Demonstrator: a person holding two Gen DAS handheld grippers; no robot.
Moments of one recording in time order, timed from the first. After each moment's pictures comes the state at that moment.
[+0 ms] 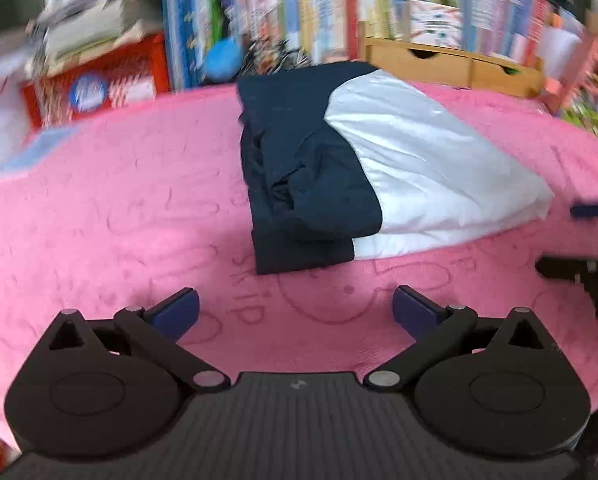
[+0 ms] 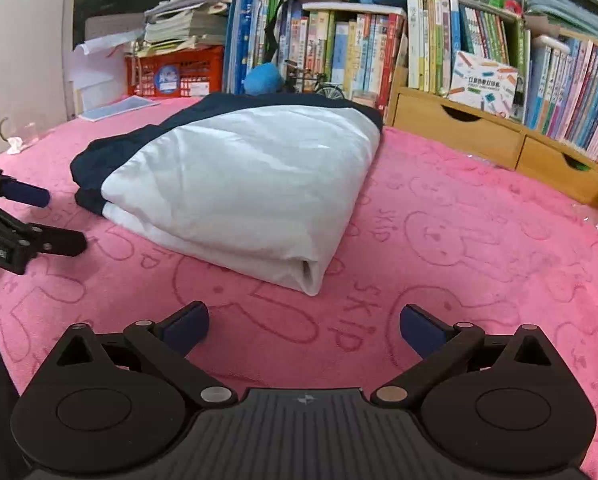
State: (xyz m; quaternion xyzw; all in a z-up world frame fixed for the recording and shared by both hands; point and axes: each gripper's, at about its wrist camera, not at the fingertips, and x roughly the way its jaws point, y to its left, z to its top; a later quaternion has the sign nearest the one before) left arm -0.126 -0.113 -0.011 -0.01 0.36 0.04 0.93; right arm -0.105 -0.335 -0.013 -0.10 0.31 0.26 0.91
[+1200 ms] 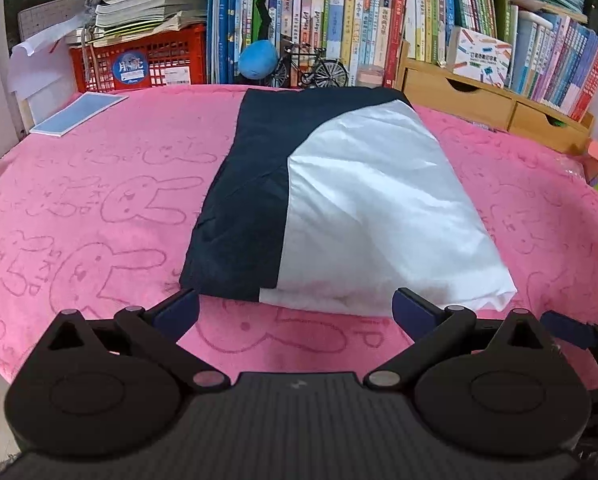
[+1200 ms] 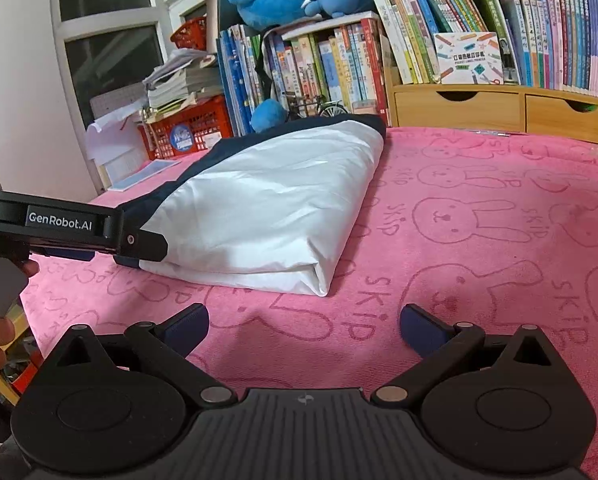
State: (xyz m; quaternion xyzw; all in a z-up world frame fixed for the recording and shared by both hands) left arm -0.112 -0.191 0.028 -0.07 0.37 0.13 0.92; right arm -0.111 -0.369 -0.011 0.03 0.29 0.30 0.91
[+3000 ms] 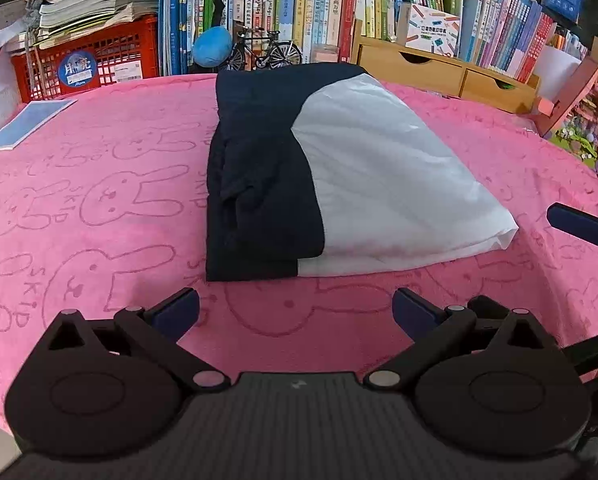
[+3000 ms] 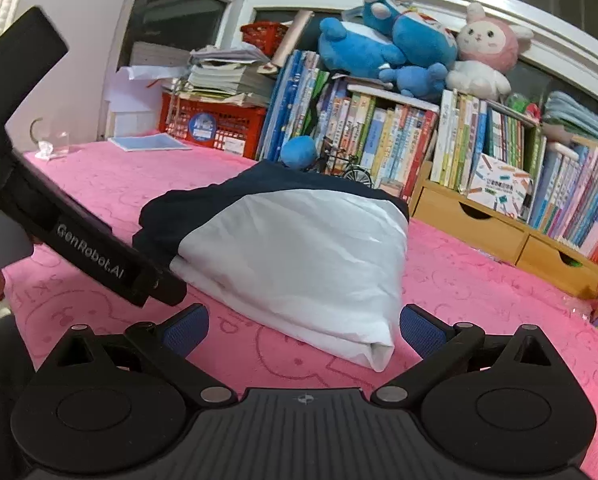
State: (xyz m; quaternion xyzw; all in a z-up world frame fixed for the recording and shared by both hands) left arm -0.123 -0.140 0.007 -0.04 0.38 0.02 0.92; right arm -0.168 -0.284 0.014 -0.16 0.19 0.26 0.94
